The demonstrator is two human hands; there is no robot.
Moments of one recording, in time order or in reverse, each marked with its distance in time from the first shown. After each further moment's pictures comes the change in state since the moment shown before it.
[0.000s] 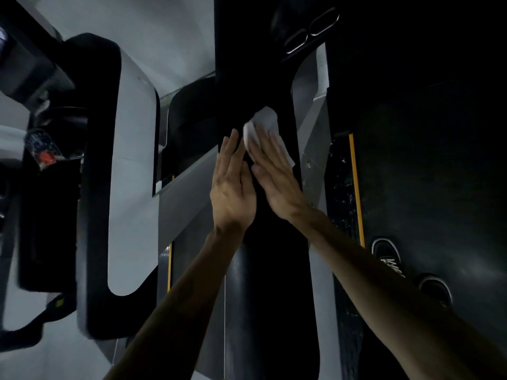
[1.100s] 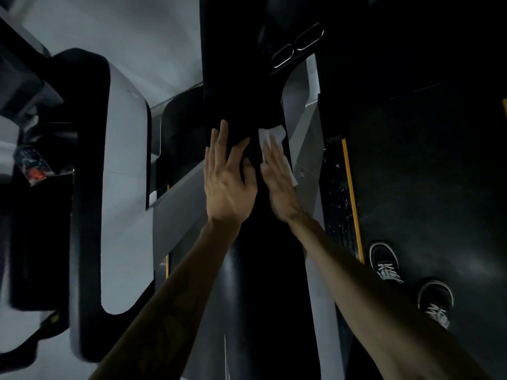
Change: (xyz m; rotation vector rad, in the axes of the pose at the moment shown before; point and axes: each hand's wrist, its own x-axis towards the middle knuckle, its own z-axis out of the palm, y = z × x) left_hand 0.041 0.005 0.012 0.212 -0.068 0.044; right_hand 0.011 0.024 -0.002 0.209 0.109 0.287
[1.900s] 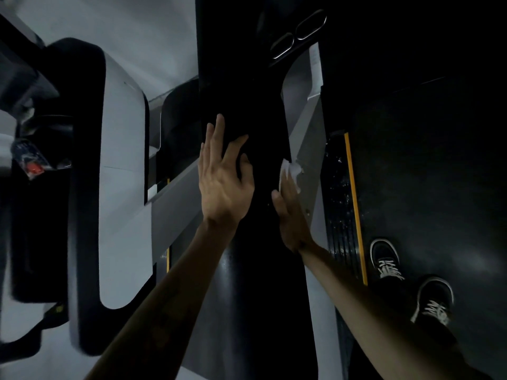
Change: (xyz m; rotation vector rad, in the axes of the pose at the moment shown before) left_hand 0.001 0.001 0.000 0.012 0.009 0.006; right_hand -0.057 0.027 0.001 0.093 0.016 0.180
